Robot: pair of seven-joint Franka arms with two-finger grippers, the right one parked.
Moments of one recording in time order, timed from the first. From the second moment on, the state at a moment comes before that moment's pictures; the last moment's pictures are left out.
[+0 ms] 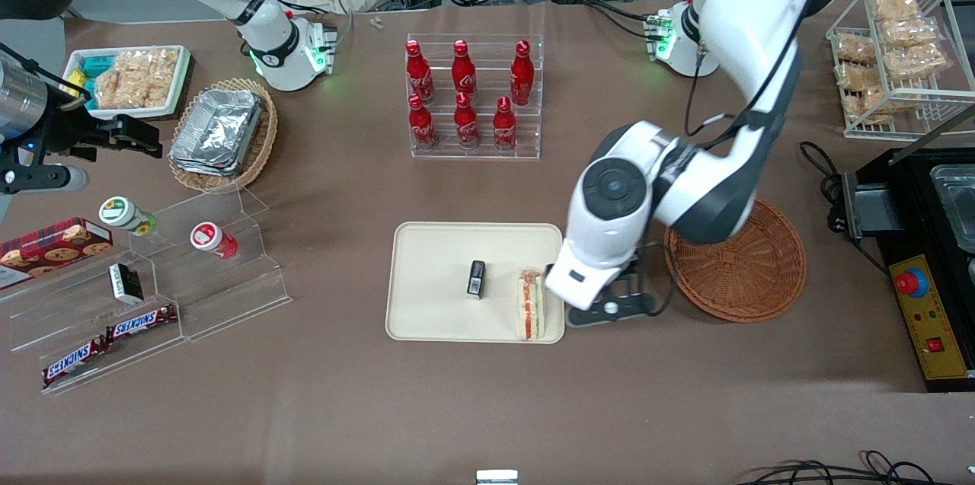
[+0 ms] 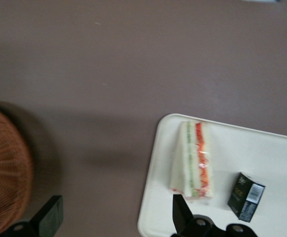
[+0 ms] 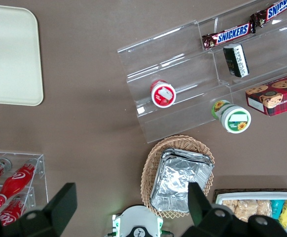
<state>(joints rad) -0.24 0.65 -0.39 -1.20 0.37 1.84 -0.84</state>
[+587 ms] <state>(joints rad) -0.09 0.24 -0.25 -1.55 0.15 1.83 -0.49</state>
